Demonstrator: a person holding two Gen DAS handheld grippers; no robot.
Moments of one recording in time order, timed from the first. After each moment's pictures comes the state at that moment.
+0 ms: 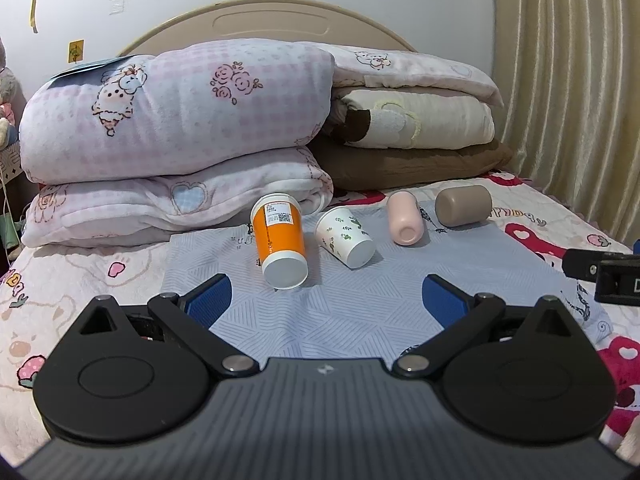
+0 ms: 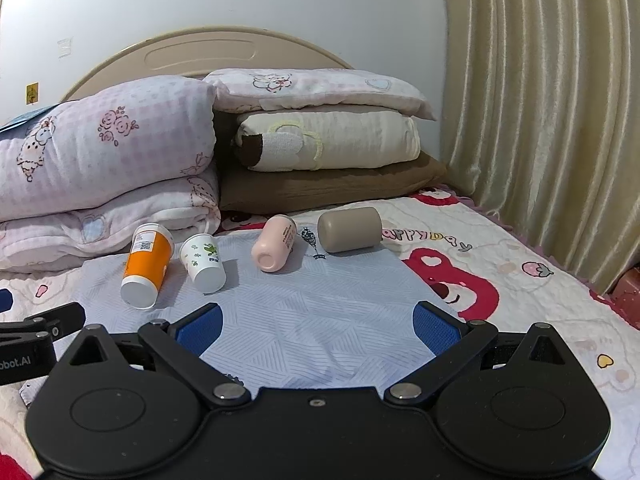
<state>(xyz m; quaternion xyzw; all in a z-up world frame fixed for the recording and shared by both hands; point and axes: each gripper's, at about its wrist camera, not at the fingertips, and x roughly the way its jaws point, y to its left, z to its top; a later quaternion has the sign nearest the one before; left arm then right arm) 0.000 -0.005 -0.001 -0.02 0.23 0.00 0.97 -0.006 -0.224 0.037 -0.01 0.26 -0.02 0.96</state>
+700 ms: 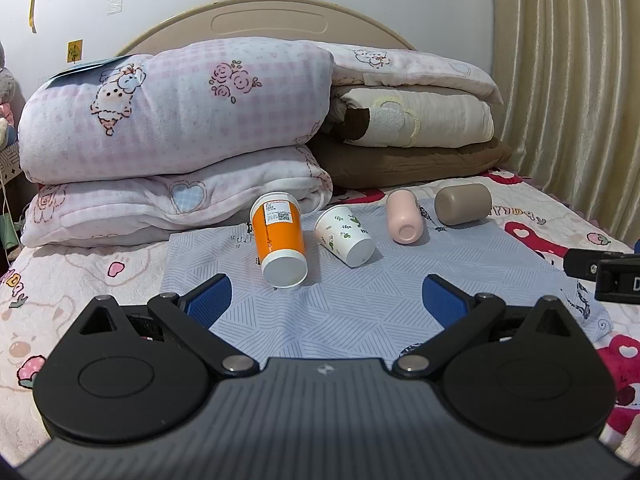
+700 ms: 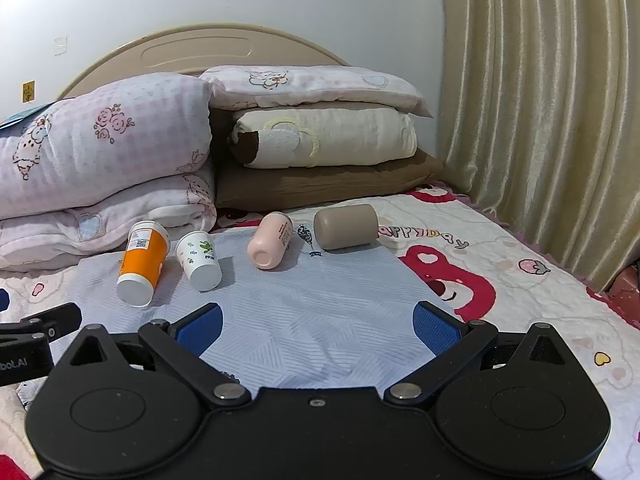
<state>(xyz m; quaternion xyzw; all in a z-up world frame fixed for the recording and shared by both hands) 0.001 -0.007 -0.002 -0.01 0.23 0.00 0.97 -0.007 -0.230 0.035 -0.01 0.27 -0.02 0.96</state>
